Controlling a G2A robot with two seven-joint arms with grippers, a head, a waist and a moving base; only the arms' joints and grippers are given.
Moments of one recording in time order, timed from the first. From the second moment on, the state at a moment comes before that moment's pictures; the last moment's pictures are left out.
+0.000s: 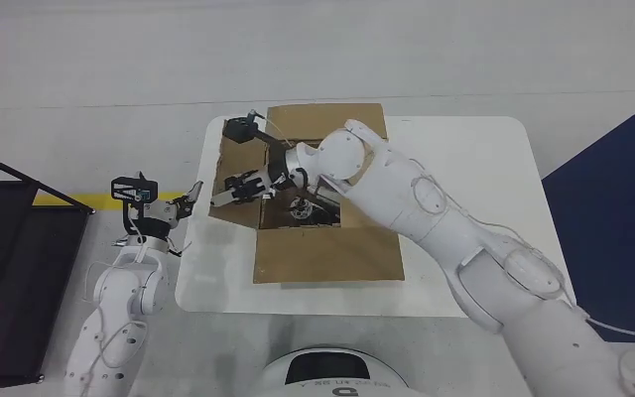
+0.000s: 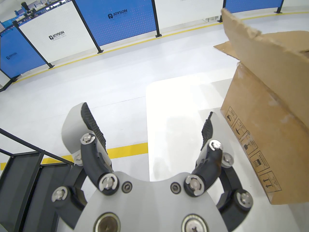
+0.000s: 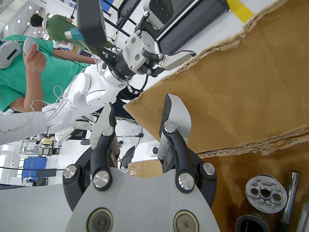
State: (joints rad) left arm 1.74 -1.15 -1.62 -1.80 1.32 0.03 0.01; right arm -0.49 -1.53 0.49 -0.99 0.10 -0.36 0.95
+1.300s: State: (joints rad) left arm 1.44 -1.16 -1.58 -2.07 1.22 0.02 -0.29; right arm -0.58 -1.34 0.95 -1.20 -0.18 -0.53 0.72
